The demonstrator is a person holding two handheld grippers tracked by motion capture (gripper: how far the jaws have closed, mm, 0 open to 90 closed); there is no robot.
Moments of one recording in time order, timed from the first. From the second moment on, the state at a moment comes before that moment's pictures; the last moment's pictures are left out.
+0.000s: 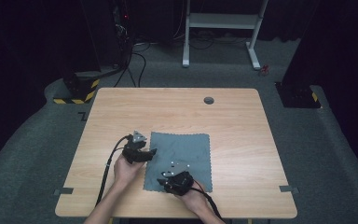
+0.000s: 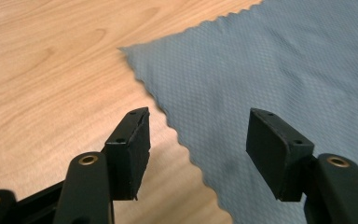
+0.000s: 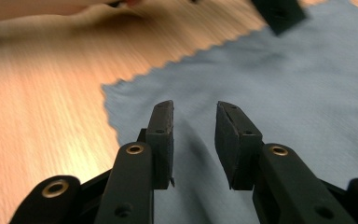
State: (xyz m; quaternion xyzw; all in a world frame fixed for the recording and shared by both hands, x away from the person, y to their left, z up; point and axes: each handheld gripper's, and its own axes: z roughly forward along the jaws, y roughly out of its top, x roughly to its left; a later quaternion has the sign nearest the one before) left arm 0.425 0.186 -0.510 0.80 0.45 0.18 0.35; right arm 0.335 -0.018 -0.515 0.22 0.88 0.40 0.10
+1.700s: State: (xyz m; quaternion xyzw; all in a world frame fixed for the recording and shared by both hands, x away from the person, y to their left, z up) left arm 0.495 0.184 -0.519 0.78 0.49 0.19 0.35; right arm 0.302 0.035 -0.525 0.18 0.90 0.38 0.13
